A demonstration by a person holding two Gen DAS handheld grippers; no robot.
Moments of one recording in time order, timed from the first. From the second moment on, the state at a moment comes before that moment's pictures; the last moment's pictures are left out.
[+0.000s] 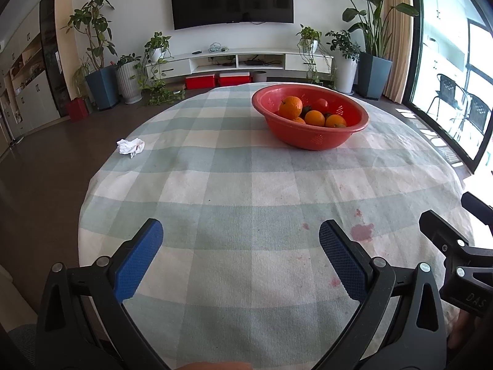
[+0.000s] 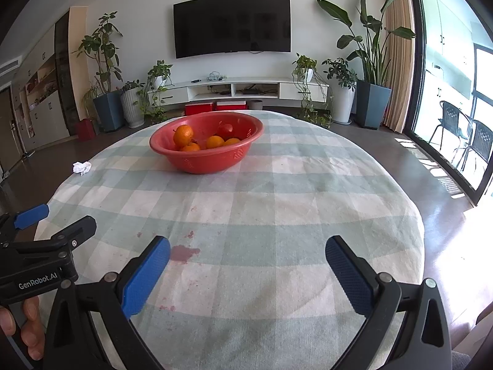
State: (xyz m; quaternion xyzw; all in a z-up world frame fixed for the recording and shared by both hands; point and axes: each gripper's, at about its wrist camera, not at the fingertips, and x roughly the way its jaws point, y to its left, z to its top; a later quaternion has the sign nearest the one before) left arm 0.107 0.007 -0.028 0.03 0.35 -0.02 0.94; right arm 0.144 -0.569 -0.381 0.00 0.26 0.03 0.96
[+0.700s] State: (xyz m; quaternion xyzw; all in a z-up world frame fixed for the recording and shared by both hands) left arm 0.108 0.008 -0.028 0.03 0.35 -0.02 0.94; right arm 0.147 -0.564 -0.380 0.00 0.26 0.03 0.96
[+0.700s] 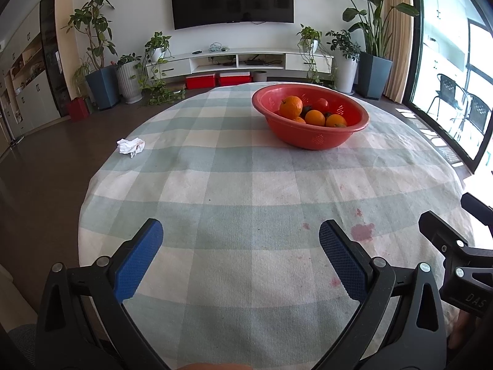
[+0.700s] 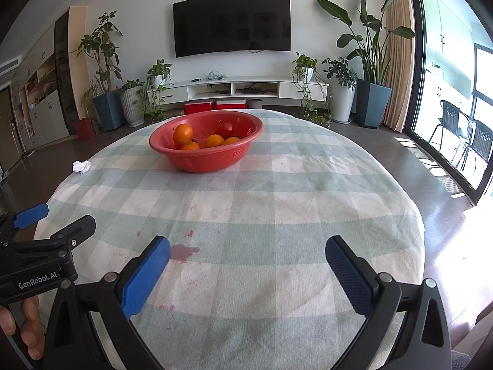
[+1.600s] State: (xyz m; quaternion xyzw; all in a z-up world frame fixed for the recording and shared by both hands) left arm 0.108 0.008 -0.030 0.03 0.35 -0.02 0.93; right arm 0.144 -0.571 -0.381 0.00 0.27 0.03 0.96
